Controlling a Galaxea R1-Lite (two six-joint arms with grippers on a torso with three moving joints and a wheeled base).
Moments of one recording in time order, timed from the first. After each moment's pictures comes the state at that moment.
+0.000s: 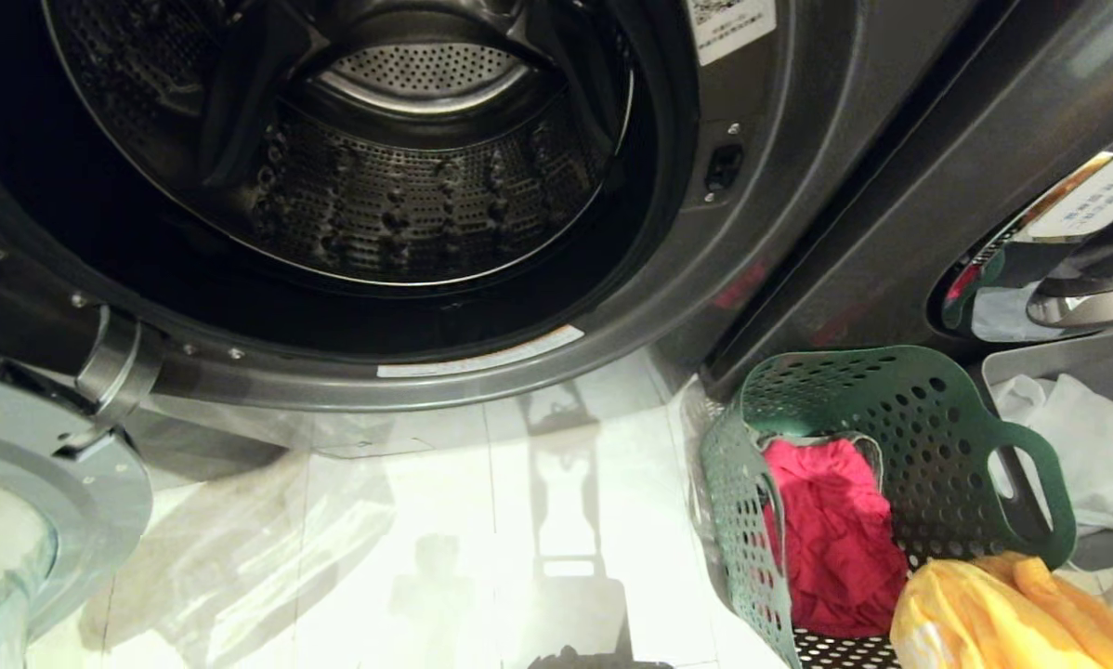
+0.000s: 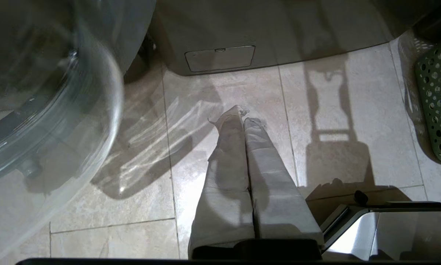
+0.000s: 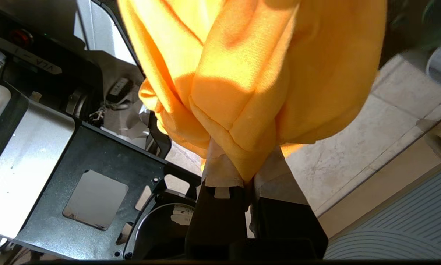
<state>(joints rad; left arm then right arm) 0.00 0.00 -0.02 0.04 0.00 0.03 0.61 0.79 -0.61 0.69 -0.25 -0.03</state>
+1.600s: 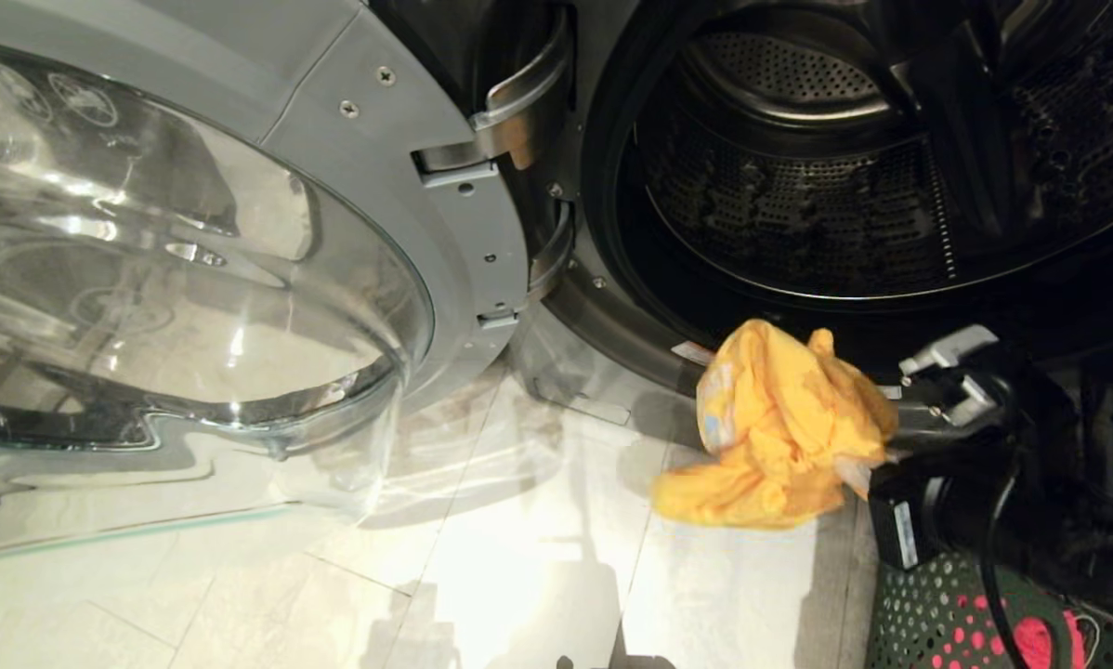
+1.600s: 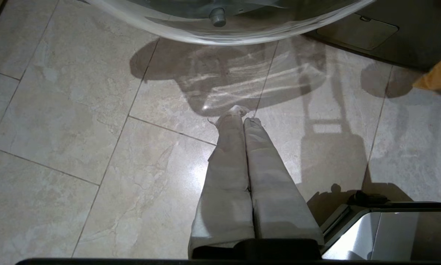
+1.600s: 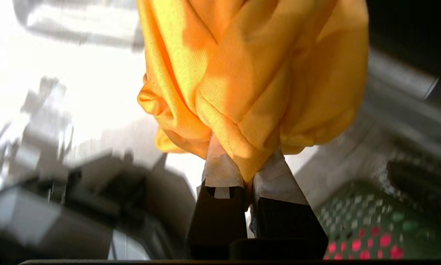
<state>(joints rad) 0.00 0.00 -0.01 0.04 0.00 0.03 0.61 1.33 -0.65 -0.32 -0.31 -0.03</state>
